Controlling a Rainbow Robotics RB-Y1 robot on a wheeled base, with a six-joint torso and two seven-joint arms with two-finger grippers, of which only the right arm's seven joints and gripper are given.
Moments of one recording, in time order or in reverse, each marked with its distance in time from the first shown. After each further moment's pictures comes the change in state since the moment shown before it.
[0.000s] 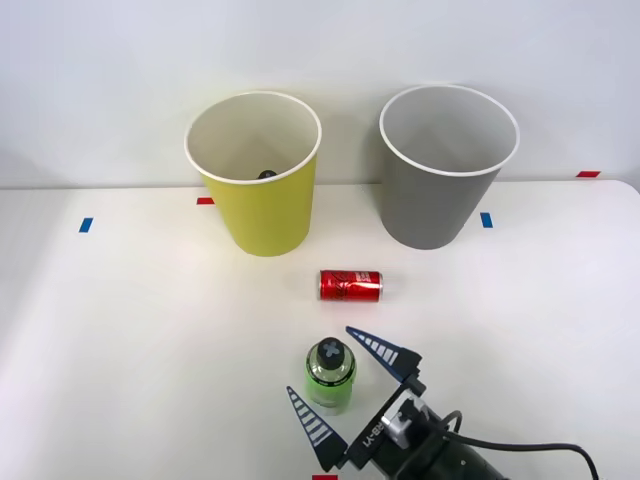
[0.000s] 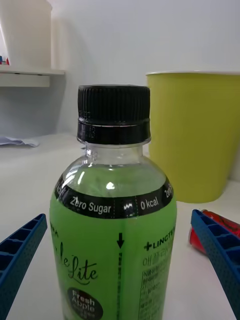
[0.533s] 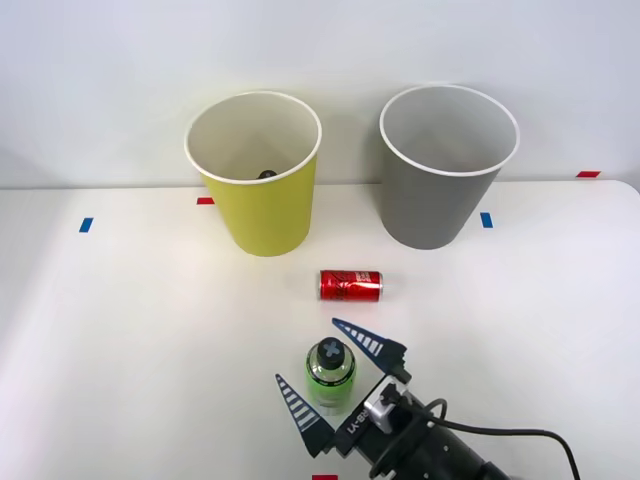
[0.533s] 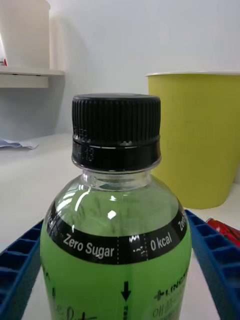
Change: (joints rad) arm -0.025 0.033 -0.001 0.000 -0.030 0.040 0.028
